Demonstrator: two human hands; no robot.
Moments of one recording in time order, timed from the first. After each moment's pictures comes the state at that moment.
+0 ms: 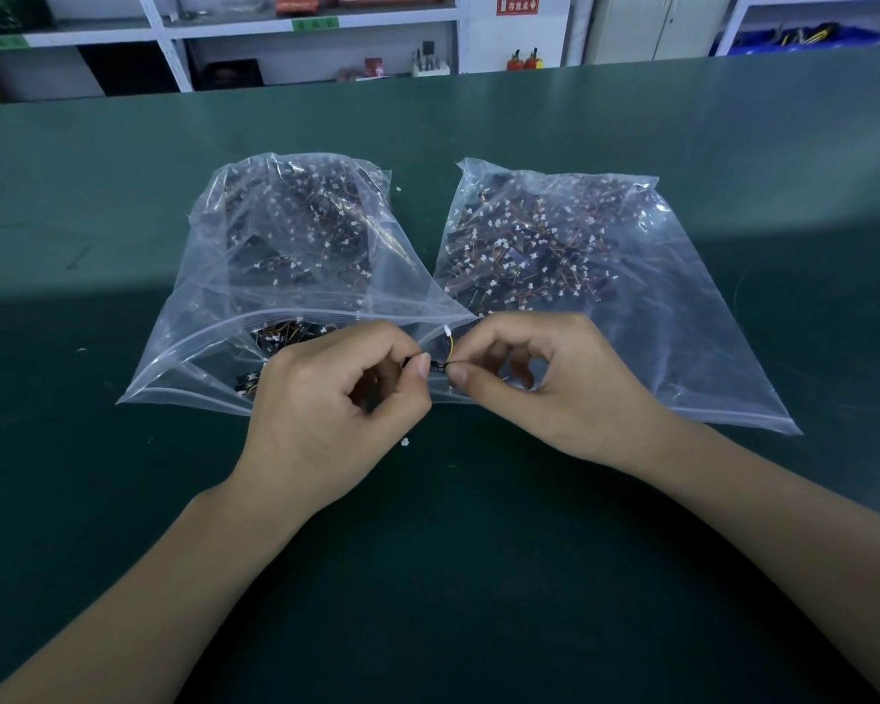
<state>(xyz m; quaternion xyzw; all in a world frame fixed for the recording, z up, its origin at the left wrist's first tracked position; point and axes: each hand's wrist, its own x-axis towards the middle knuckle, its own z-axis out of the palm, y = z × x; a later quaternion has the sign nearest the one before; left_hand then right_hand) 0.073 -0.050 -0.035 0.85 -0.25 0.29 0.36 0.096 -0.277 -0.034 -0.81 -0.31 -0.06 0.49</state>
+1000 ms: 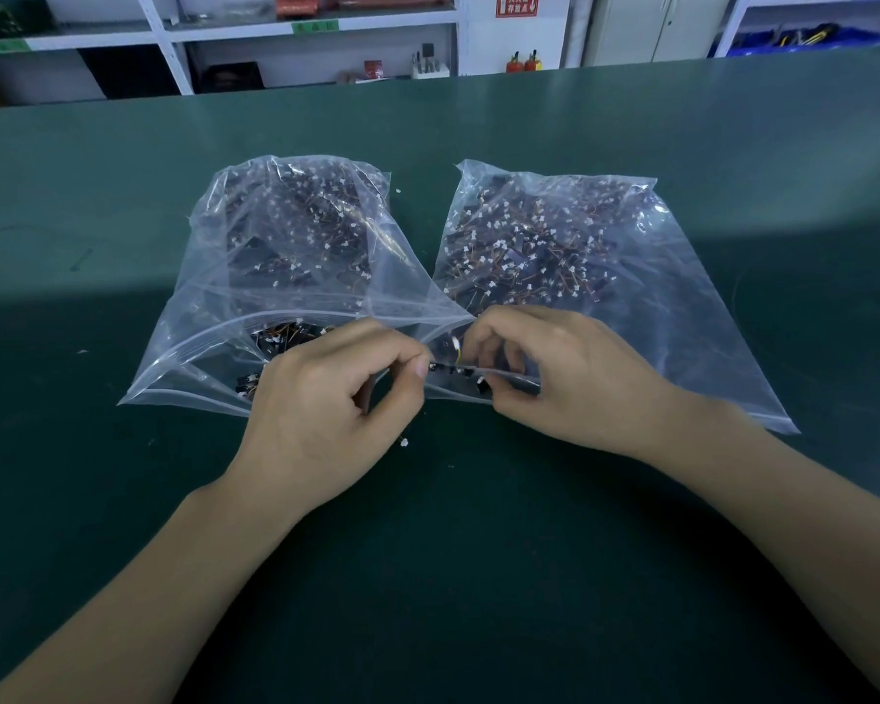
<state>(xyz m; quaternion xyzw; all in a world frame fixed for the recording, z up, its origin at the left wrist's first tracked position) 0.077 -0.043 -0.037 0.87 -0.28 0.27 0.31 0.103 -0.290 -0.024 -0.90 -0.34 -0.12 0.25</state>
